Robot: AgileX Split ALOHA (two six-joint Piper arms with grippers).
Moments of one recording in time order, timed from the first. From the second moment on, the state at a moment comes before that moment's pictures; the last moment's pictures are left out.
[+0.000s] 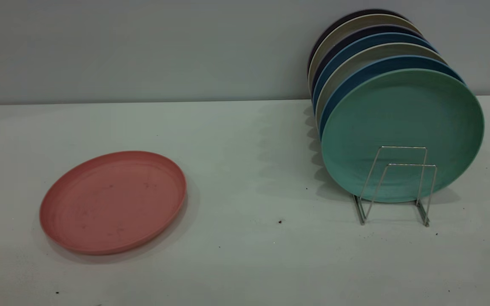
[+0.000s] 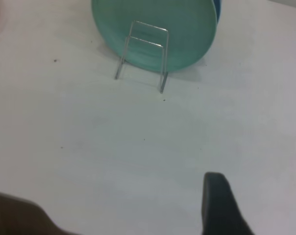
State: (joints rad) left arm -0.02 -0.02 -0.49 0.00 1.13 0.02; right arm -0.03 -0.02 -0.48 0.17 1.15 -0.31
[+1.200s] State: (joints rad) left arm -0.02 0.09 -0.51 0.00 1.01 0.01; right arm -0.03 0.13 -0.49 0.28 1.00 -0.32
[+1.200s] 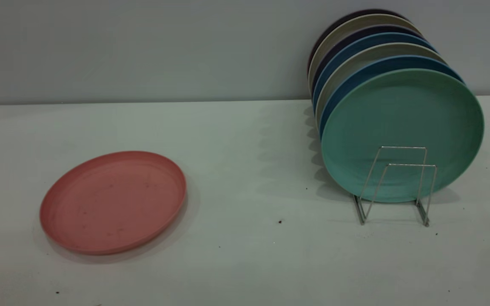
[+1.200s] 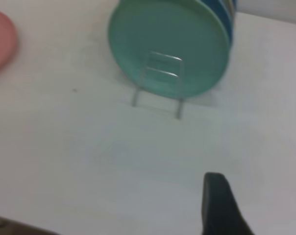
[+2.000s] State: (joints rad) left arm 0.04 1.60 -0.77 -0.15 0.42 0.01; right arm -0.03 0.88 -0.58 0.75 0.75 -0.78
